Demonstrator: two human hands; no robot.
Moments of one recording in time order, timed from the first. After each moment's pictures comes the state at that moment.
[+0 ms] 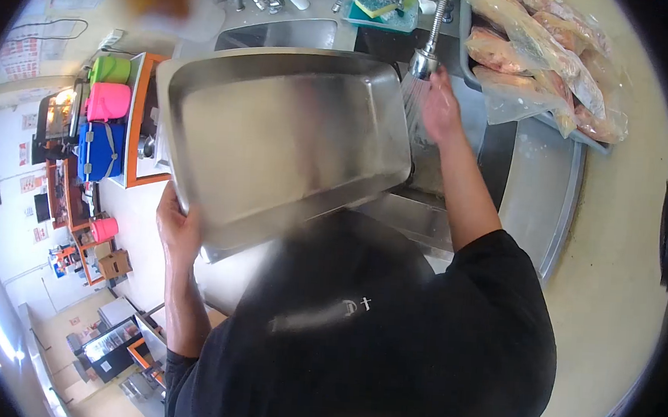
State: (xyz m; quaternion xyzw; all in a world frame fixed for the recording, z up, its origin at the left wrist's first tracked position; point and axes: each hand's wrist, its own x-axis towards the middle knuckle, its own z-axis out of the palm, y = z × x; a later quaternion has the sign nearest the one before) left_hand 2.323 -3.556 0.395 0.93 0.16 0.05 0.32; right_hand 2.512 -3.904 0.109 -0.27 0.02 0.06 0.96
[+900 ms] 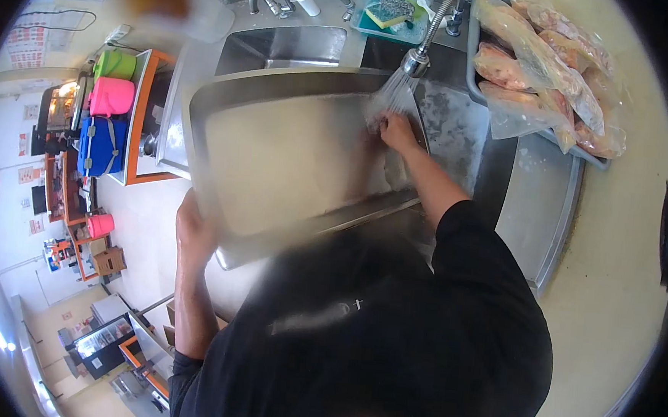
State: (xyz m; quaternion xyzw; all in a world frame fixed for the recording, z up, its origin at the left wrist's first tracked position) left_hand 2.313 -3.543 0.373 0.91 0.20 -0.03 0.37; right_hand 2.510 -3.829 -0.014 -0.90 -0.12 0.08 0.41
